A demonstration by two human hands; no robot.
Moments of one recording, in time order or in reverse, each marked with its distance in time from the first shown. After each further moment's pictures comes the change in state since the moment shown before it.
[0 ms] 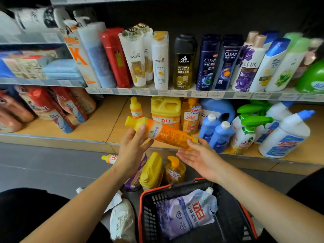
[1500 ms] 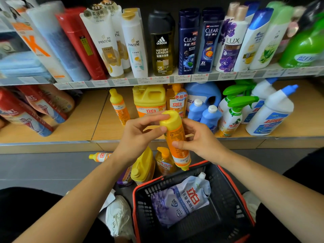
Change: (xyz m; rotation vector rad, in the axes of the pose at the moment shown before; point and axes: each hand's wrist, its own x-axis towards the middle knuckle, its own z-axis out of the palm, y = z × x) left_hand 0.001 0.012 0.052 0.406 -0.373 0.167; right_hand -0.017 -0.025 -0.016 -0.923 -0.188 -0.572
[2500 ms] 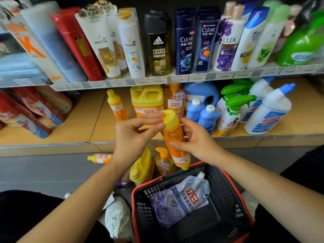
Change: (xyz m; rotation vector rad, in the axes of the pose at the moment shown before) left_hand -0.003 -0.001 0.008 0.099 0.172 0.180; right_hand -0.002 0.002 0.003 0.006 0.014 0.042
